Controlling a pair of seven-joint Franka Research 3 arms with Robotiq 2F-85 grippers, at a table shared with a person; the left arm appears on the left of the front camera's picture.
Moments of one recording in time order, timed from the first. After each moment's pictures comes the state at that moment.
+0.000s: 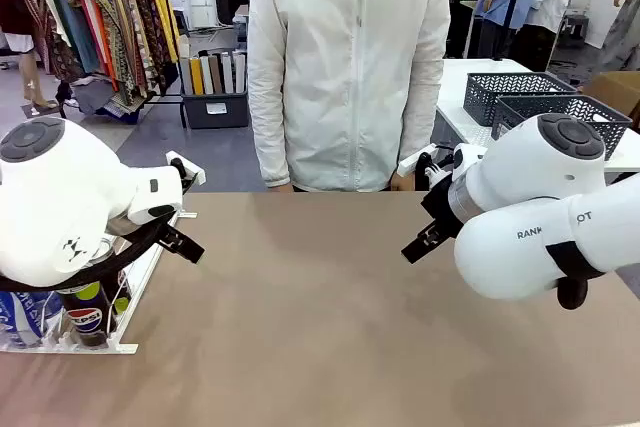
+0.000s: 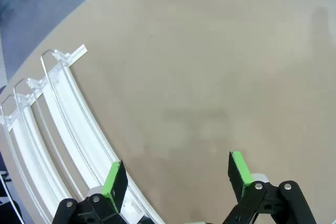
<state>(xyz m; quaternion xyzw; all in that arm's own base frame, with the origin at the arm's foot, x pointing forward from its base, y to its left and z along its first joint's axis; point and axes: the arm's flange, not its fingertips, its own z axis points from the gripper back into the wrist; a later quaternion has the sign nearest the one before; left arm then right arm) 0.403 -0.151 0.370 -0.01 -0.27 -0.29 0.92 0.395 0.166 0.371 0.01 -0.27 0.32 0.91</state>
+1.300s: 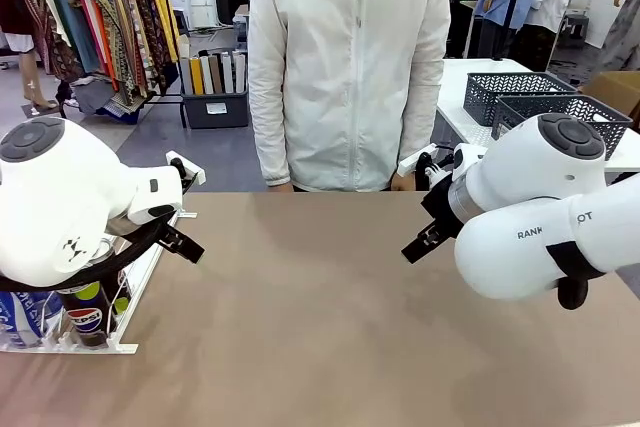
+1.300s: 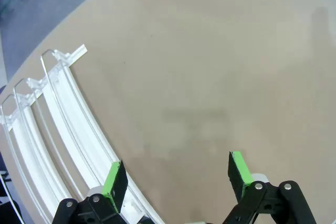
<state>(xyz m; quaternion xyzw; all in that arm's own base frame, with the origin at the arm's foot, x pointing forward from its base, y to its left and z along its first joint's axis) 0.403 -0.151 0.370 -0.01 -0.27 -0.29 0.92 0.395 0.166 0.371 0.01 -0.27 0.32 0.91</state>
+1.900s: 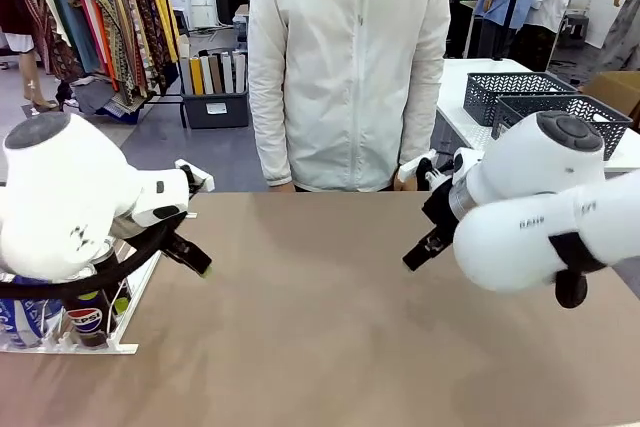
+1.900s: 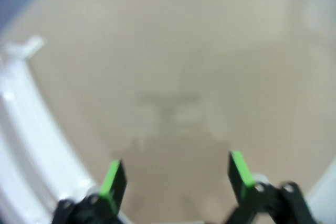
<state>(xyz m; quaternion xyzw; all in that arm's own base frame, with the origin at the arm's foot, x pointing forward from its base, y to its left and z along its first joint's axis) 0.384 -0.174 0.377 -0.08 -0.20 -0.32 0.92 0.385 0.166 0.368 0.06 -0.21 0.31 0.92</state>
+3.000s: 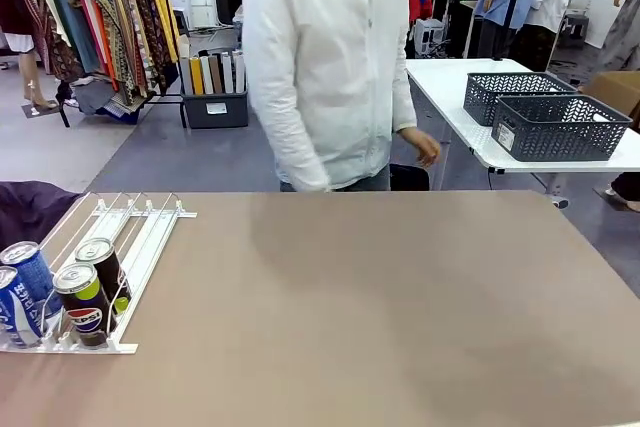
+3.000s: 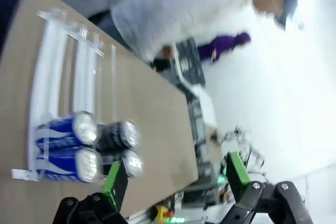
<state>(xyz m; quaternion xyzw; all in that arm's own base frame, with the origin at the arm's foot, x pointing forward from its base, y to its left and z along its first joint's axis) 0.244 0.226 0.456 -0.54 -0.31 0.15 0.76 0.241 -0.232 0.381 0.66 -0.34 -0.05 0.67</state>
